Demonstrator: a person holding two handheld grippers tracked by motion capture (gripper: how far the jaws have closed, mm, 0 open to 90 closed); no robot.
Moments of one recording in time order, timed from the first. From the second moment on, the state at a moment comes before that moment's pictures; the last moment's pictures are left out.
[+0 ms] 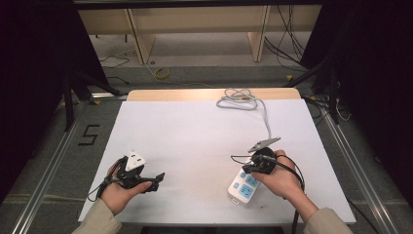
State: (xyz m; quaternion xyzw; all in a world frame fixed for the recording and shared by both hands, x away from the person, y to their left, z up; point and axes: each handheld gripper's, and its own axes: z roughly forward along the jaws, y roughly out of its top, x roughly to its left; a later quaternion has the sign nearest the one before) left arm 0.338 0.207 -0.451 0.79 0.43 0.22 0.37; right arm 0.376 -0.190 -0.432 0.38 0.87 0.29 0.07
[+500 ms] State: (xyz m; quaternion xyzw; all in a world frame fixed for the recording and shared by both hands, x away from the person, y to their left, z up) left arm 0.338 0.207 -0.451 0.80 0.43 0.22 0.37; right arm 0.379 -0.184 -0.433 0.38 0.88 0.28 0.06
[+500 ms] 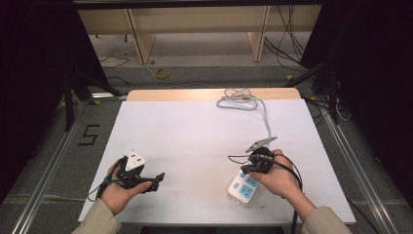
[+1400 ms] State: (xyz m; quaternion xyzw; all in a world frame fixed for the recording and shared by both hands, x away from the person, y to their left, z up) left arm 0.338 0.207 -0.451 0.80 0.43 0.22 0.37; right arm 0.383 -0.178 -0.438 0.38 0.89 0.26 0.05
